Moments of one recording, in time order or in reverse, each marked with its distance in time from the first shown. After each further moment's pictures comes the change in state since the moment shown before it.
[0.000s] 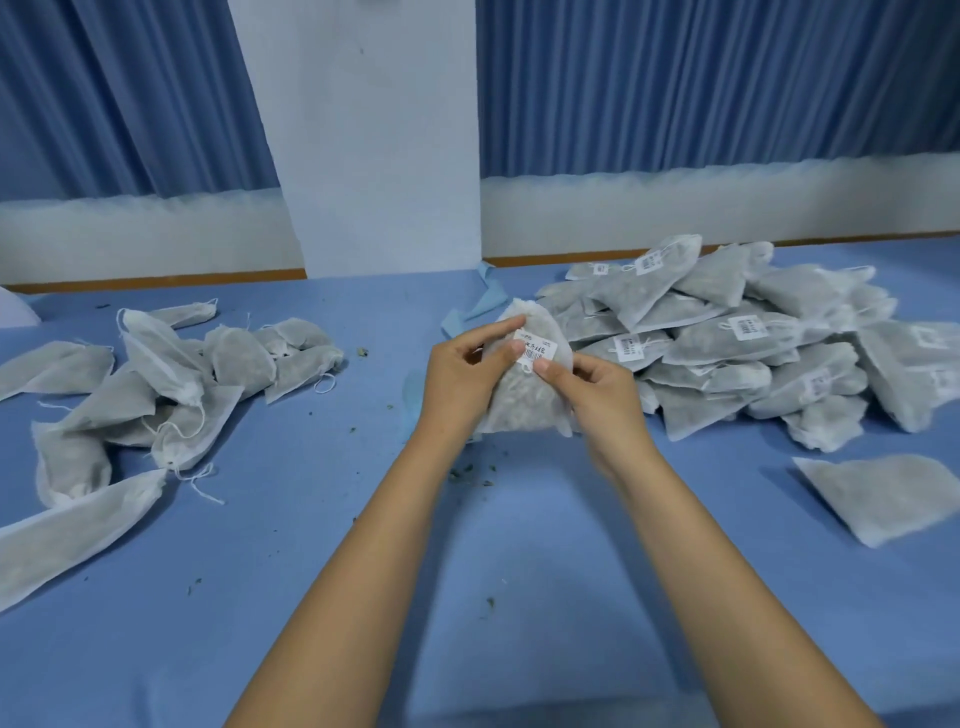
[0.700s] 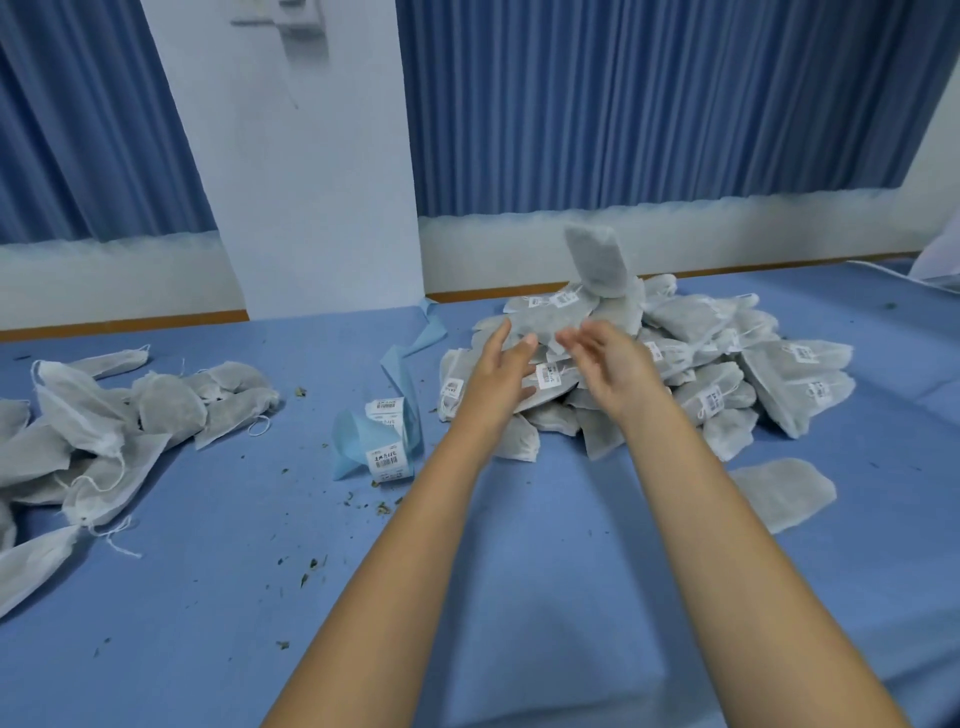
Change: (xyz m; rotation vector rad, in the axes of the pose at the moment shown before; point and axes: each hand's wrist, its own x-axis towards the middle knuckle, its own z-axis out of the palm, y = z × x) left_hand 0.010 0.014 0.105 -0.136 -0.151 -0.255; right_hand 0.056 -0.056 -0.087 0.556 0.211 0.176
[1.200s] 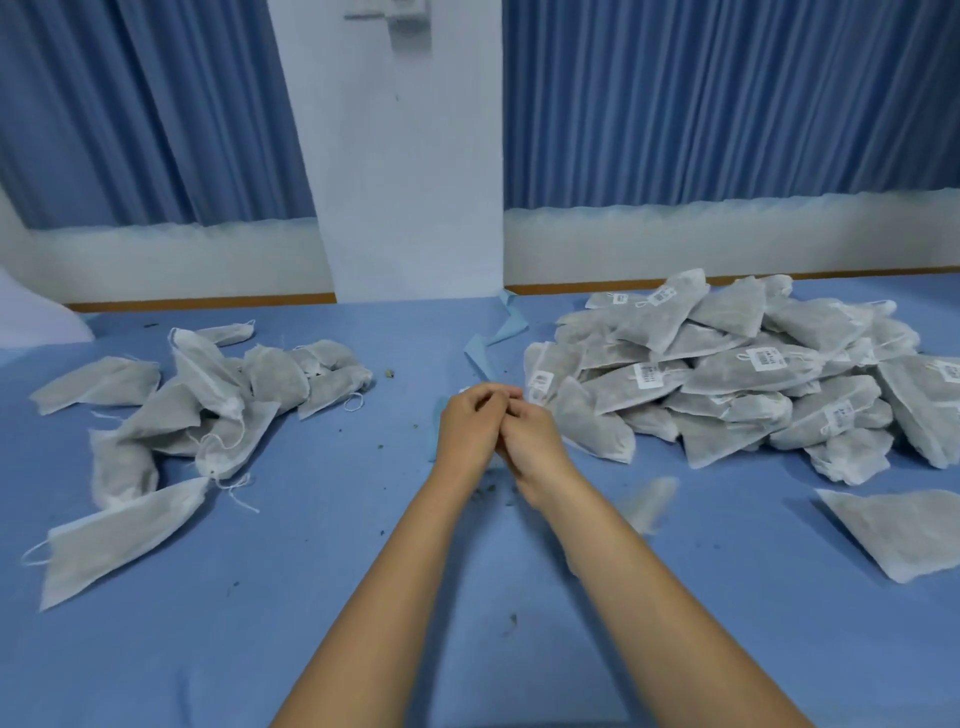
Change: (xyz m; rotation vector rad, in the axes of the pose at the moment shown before) left_hand -0.033 -0.023 -0.118 0.336 0.358 0.079; right_hand -0.064 0.170 0.086 -0.519 -0.227 0.049
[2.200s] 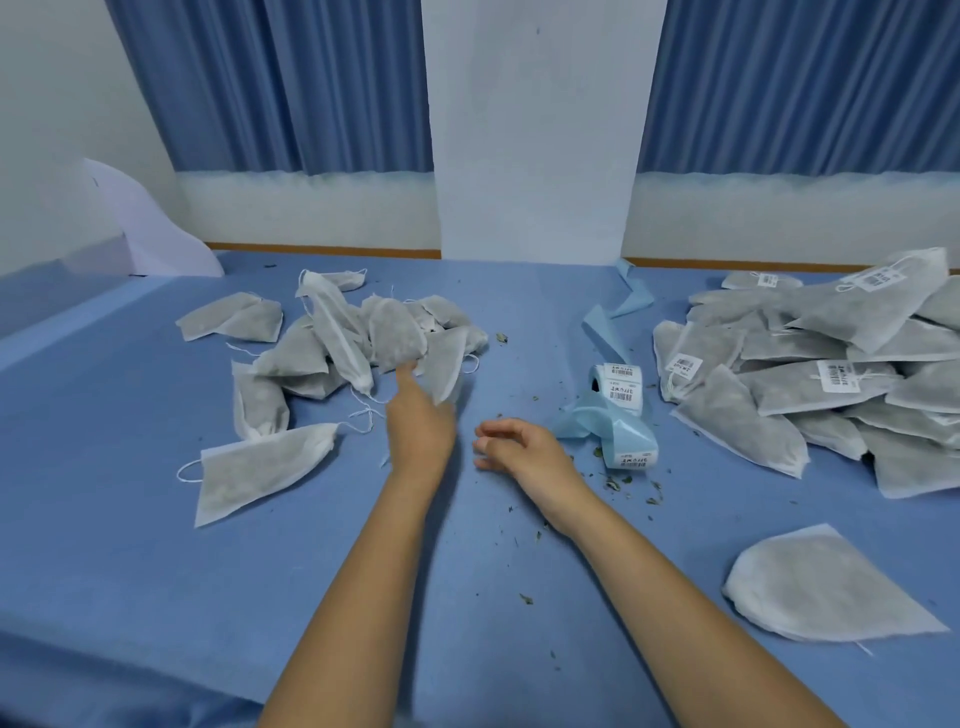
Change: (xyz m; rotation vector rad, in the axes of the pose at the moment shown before) left_hand 0.032 -0.077 -0.162 0.467 0.425 -0.163; right_hand 0.002 0.077 0.089 -0.204 -0.401 0.092
